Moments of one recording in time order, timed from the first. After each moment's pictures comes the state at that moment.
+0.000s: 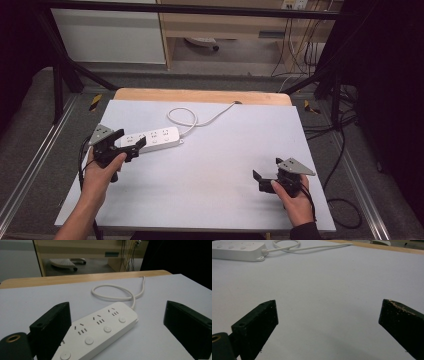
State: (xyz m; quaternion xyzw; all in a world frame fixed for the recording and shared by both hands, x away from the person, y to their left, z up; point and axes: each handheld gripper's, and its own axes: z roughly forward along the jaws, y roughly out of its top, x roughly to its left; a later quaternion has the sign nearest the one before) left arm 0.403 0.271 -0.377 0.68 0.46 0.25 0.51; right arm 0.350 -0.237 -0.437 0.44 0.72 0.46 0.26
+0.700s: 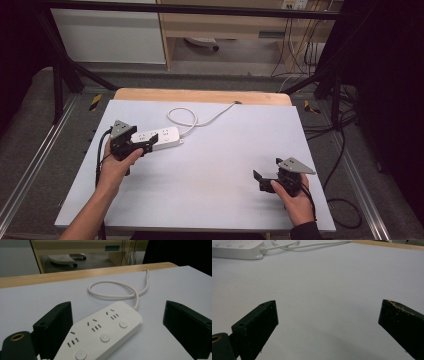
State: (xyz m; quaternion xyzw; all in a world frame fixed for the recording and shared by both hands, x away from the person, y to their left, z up) left arm 0.434 0.246 -0.393 0.69 0.46 0.26 0.49; right arm 0.352 -0.240 -0.438 0.45 0.72 0.46 0.25
